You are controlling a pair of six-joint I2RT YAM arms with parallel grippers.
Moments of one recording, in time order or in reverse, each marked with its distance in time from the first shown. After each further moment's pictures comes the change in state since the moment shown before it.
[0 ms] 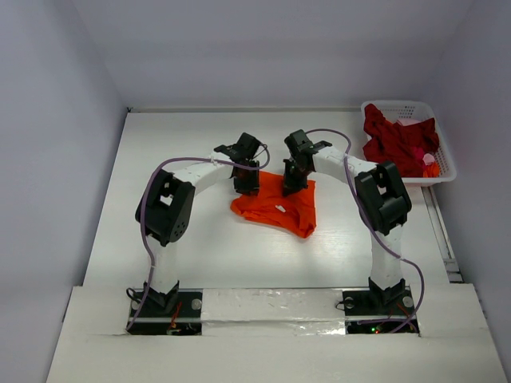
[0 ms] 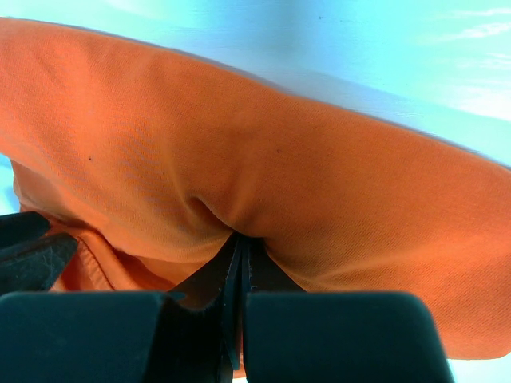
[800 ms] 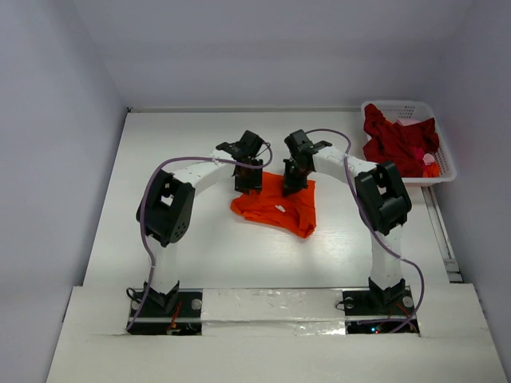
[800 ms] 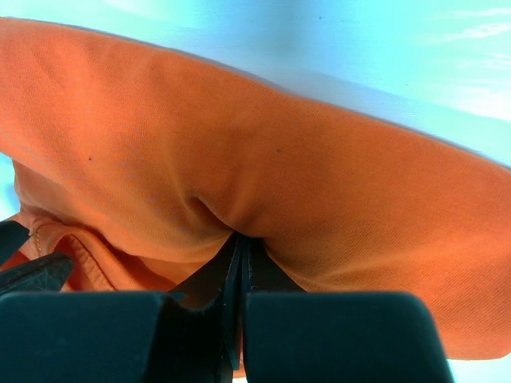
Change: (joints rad) left arm -0.017 0.000 0.048 -0.060 -0.021 0.014; right arm 0.000 0.000 0.000 0.000 -0.001 0.000
